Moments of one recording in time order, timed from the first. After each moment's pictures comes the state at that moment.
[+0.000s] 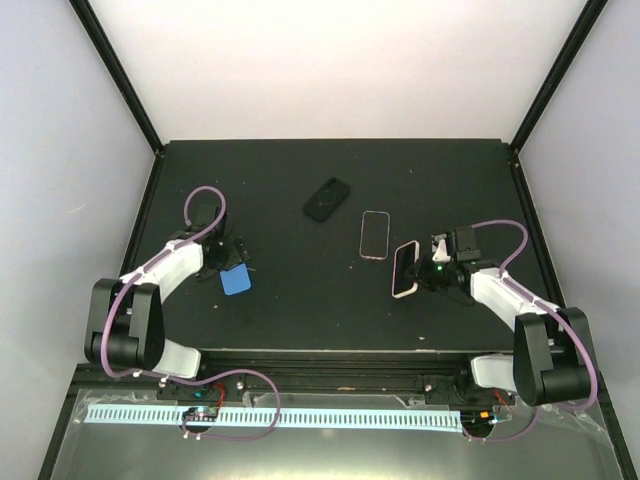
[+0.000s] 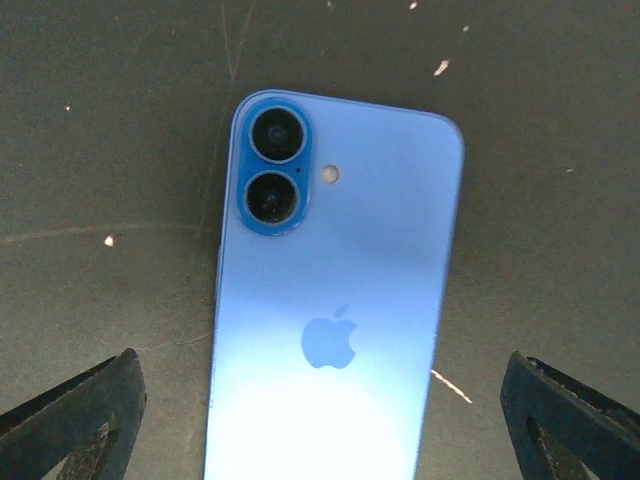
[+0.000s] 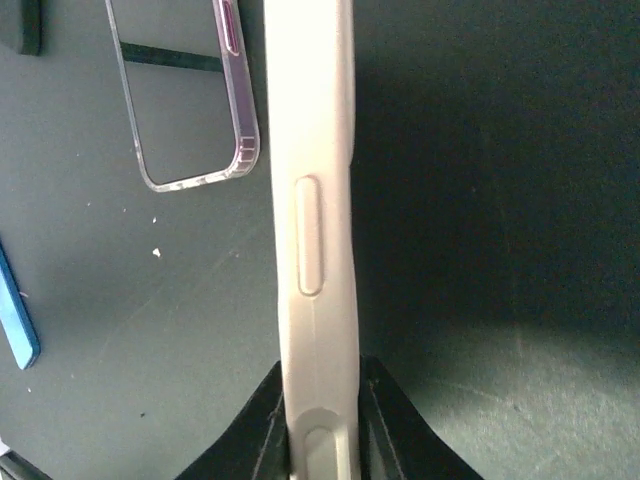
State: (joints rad) left arm -0.10 1.42 0.79 -0.55 -0.06 -0.63; right arm 0.15 1.27 0.56 -0.33 -0.46 0.63
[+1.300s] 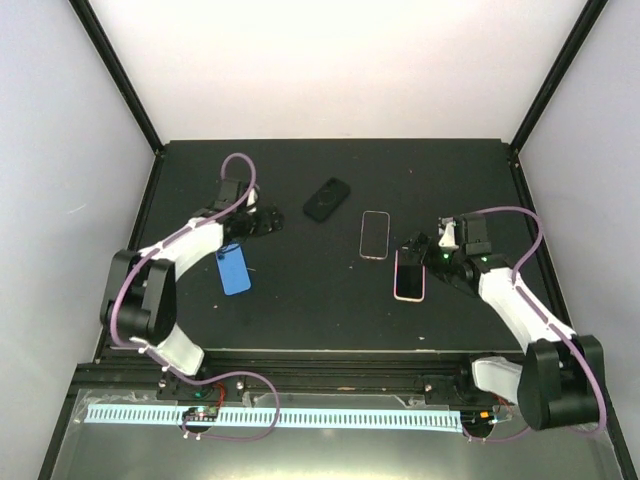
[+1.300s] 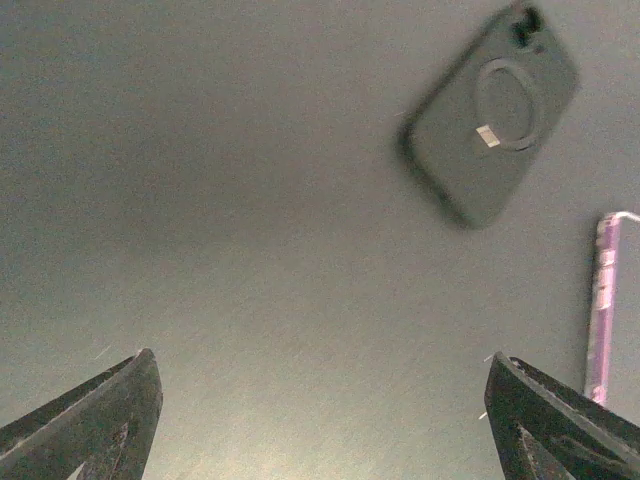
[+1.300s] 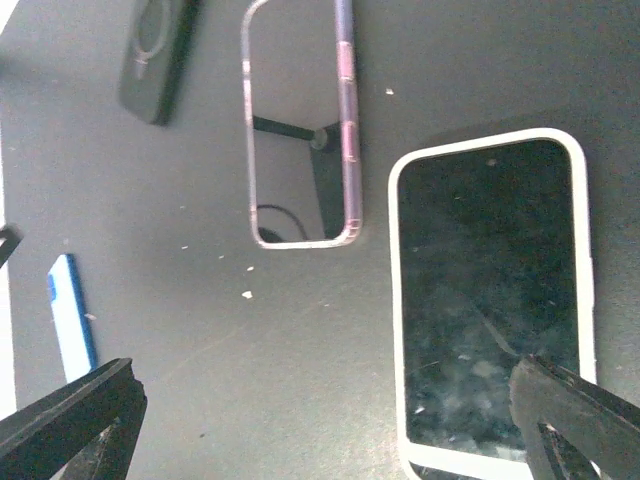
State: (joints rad) left arm -0.22 1.56 0.96 -0.31 0.17 -0.54; right arm 0.14 1.20 0.67 -0.39 -0.42 0.60
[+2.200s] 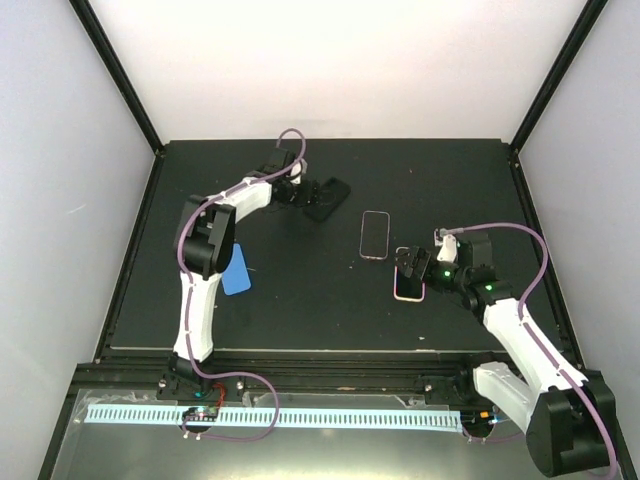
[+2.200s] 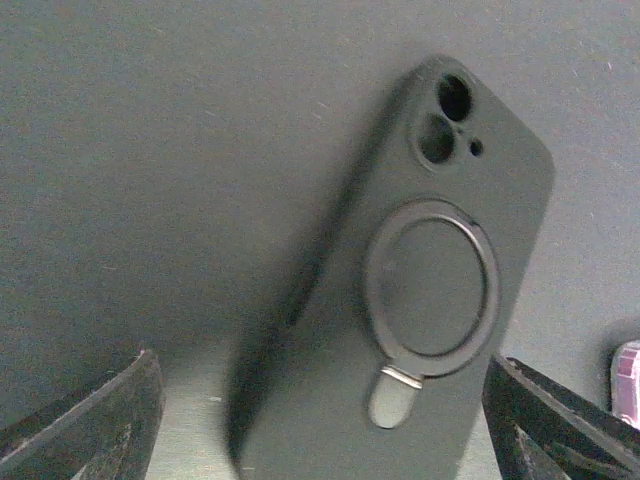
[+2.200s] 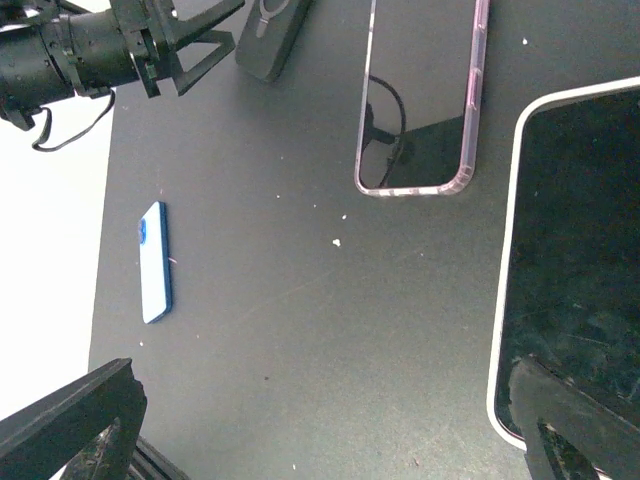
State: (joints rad) left arm -0.32 2.27 1.69 -0.34 0.30 -0.42; right arm 0.19 0.93 0.51 -0.29 -0.55 0.63
